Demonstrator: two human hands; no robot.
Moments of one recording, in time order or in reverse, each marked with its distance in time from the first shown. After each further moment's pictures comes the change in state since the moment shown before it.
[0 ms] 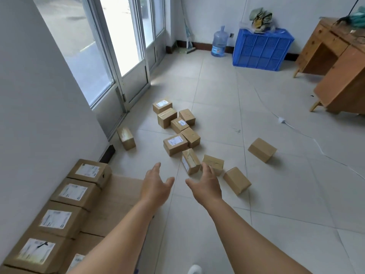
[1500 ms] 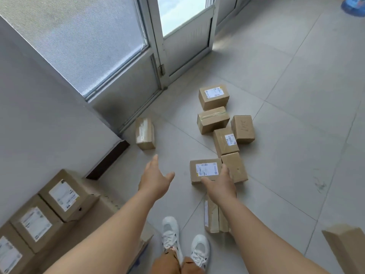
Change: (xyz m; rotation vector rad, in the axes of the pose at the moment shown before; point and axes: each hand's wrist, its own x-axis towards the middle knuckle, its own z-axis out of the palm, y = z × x) left_hand 0.573 0.022 0.036 -0.020 0.087 -0.531; right_hand 0.618 -0.101 0.113 -0.136 -0.423 0.121
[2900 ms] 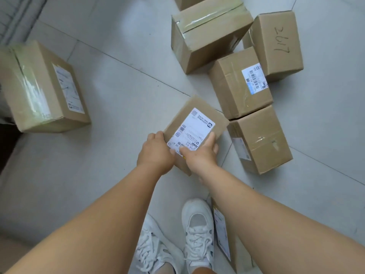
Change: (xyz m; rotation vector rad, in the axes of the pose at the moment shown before) left_hand 0.389 -0.083 0.288 0.365 -0.350 0.105; right_hand 0.390 0.106 0.236 0.272 -0.021 0.419
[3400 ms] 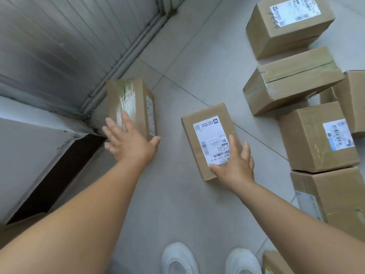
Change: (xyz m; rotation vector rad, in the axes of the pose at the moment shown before) left_hand 0.039 -0.128 -0.144 -0.056 0.509 -0.470; right_hand 0.004 -0.081 0.064 -0.592 -0.044 -0.405
